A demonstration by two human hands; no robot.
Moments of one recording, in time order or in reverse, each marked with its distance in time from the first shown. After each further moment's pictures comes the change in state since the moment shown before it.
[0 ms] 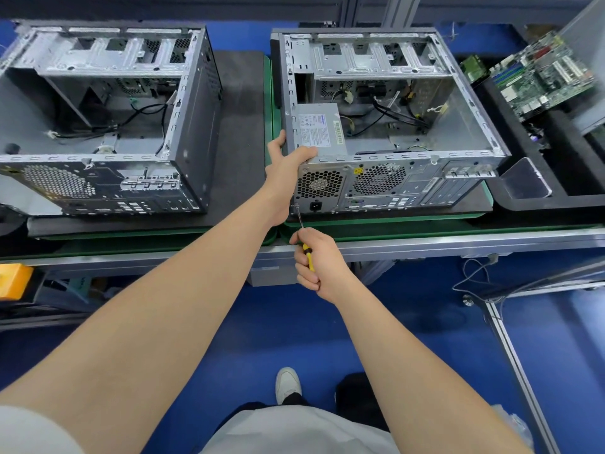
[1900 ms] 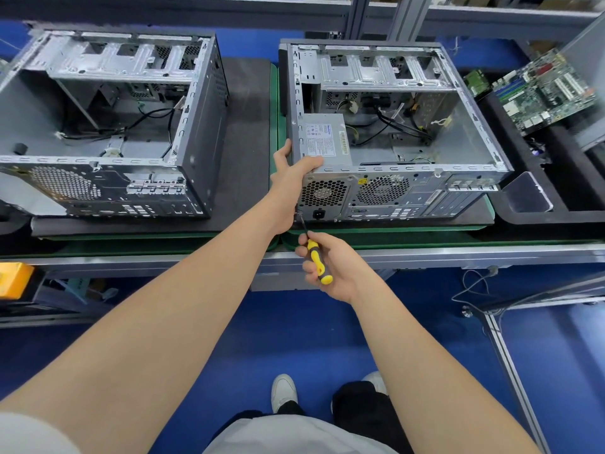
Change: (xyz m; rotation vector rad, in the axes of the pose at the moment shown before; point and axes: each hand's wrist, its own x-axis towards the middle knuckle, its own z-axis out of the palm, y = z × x) left_hand 0.008 -0.005 0.000 -0.058 0.001 -0.012; right_hand -0.005 -0.032 -0.011 0.243 -0.145 0.261
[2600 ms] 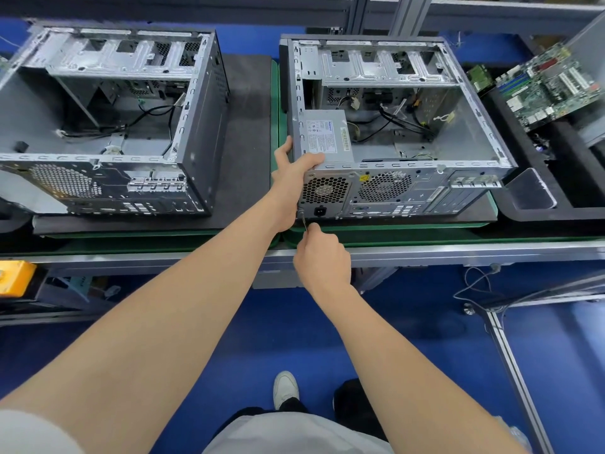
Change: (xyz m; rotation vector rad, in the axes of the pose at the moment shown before) left_hand 0.002 -0.001 -0.001 -0.051 -0.001 0.023; right_hand 0.022 0.030 0.023 -1.589 0.775 -0.613
